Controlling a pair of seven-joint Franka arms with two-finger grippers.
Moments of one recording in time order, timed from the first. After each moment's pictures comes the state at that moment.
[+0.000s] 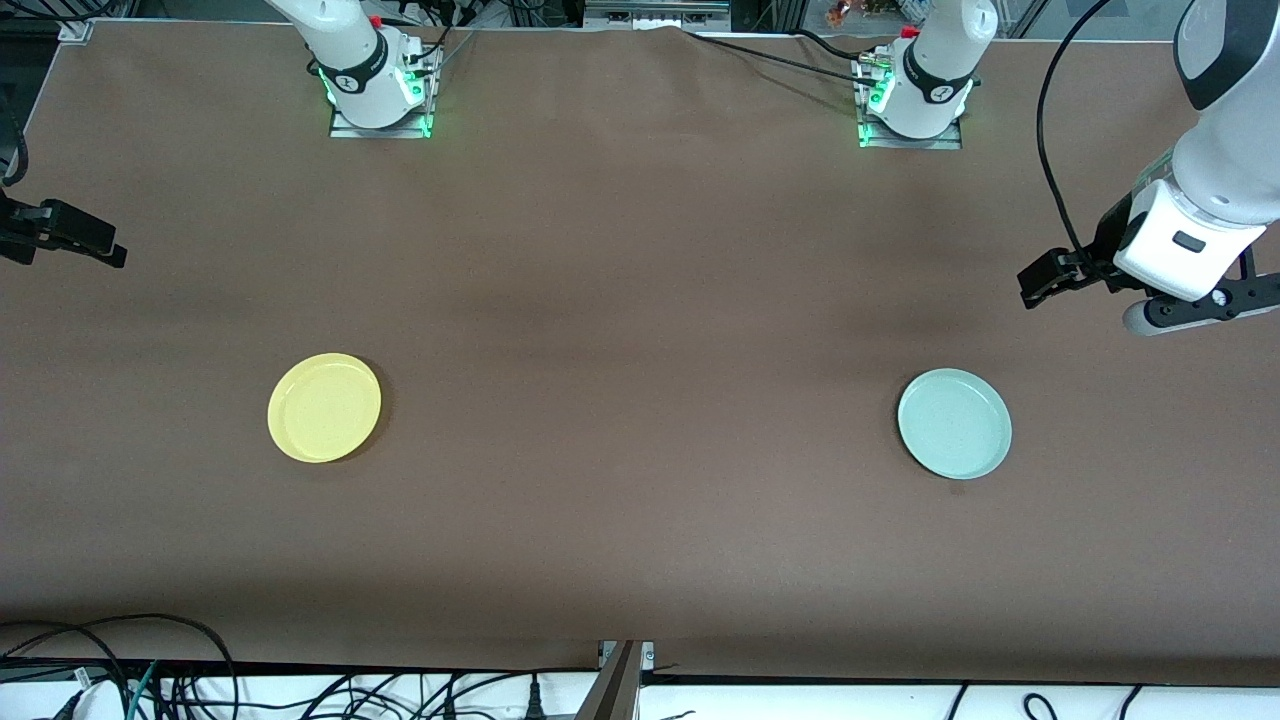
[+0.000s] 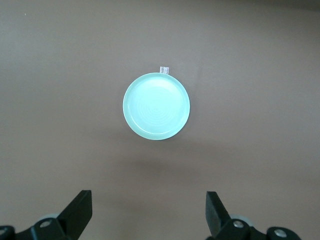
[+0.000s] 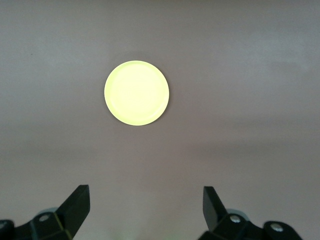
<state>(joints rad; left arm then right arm) 0.00 0.09 -0.12 -1.58 0.06 1.64 -0.34 0.04 0.13 -0.12 -1.42 -0.01 1.49 -0.06</state>
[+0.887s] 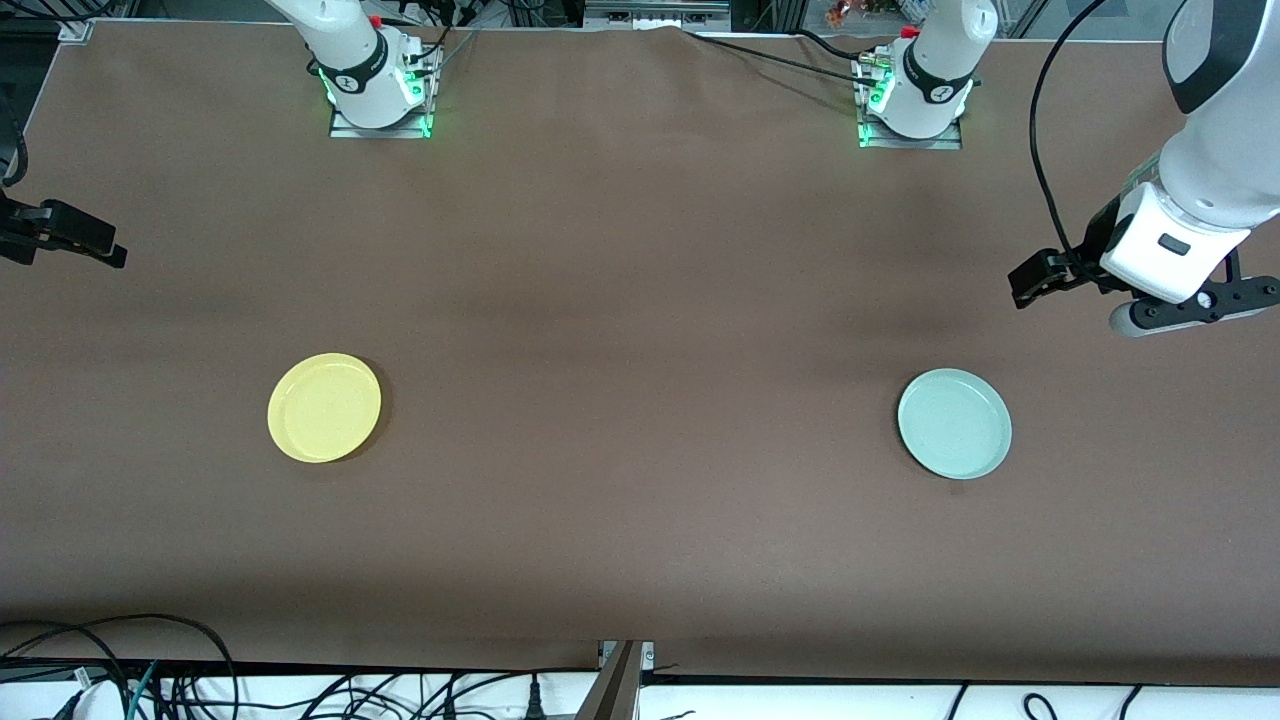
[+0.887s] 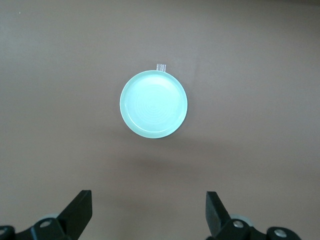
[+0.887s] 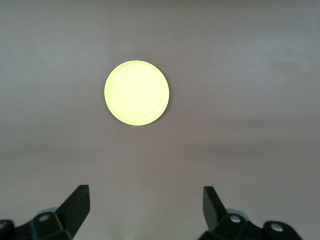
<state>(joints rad) 0.00 0.10 -0.14 -1.59 0.06 1.64 -0.34 0.04 0.13 -0.12 -1.42 -0.01 1.49 -0.06</state>
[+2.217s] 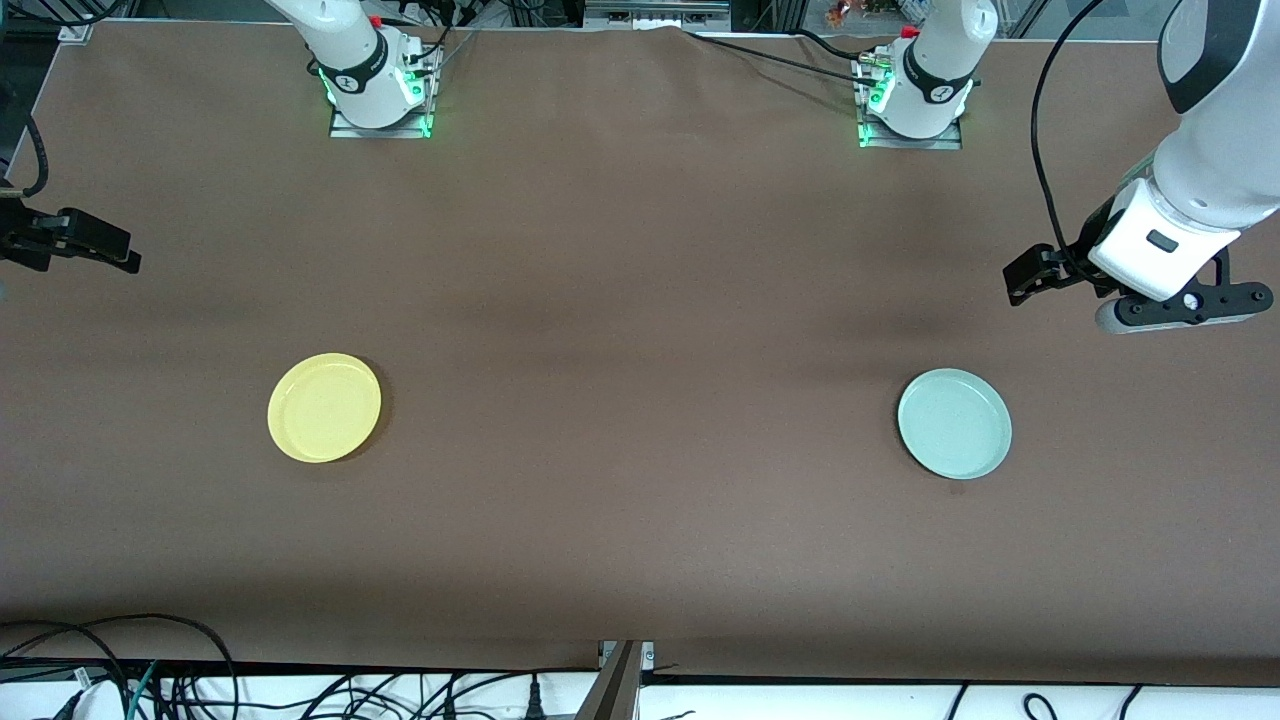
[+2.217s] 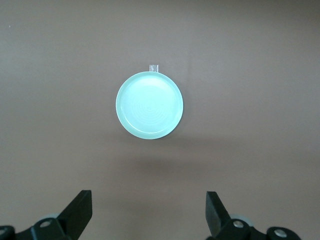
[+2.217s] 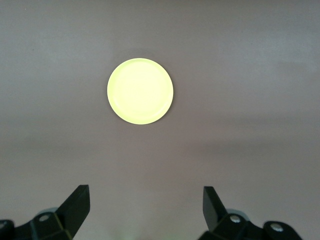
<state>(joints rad) 0.00 0.10 -0.14 -1.58 0.06 1.64 -0.26 0.05 0.14 -0.11 -1.42 -0.01 1.49 -0.06</state>
